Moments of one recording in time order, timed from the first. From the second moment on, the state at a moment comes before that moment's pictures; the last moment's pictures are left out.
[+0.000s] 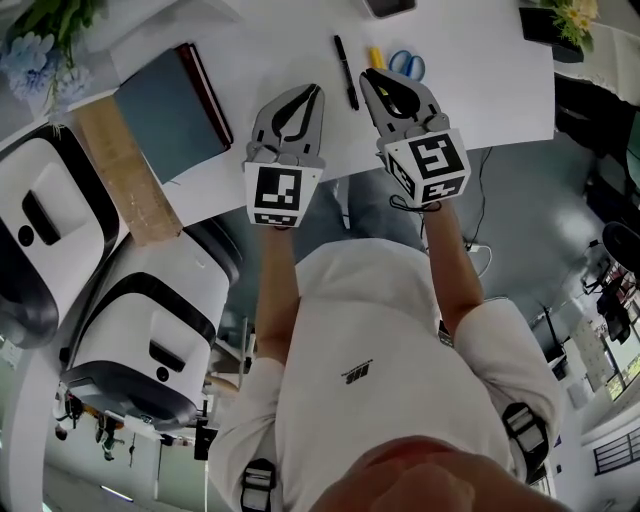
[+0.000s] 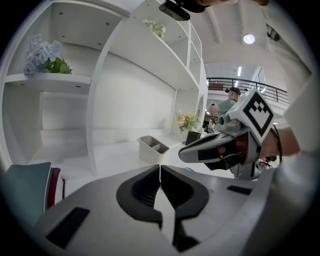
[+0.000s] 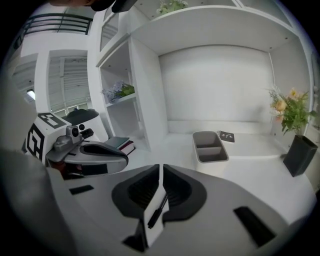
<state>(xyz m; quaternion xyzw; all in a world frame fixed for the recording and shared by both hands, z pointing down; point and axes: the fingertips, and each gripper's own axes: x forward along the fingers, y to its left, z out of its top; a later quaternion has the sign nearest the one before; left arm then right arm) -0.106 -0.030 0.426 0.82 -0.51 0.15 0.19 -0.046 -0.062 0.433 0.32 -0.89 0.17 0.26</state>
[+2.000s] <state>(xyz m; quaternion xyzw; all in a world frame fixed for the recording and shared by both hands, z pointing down) -0.107 -0.072 0.468 0.80 -0.54 0.15 0.22 -0.086 -0.111 0.550 0.26 -0.83 0.22 0.45</state>
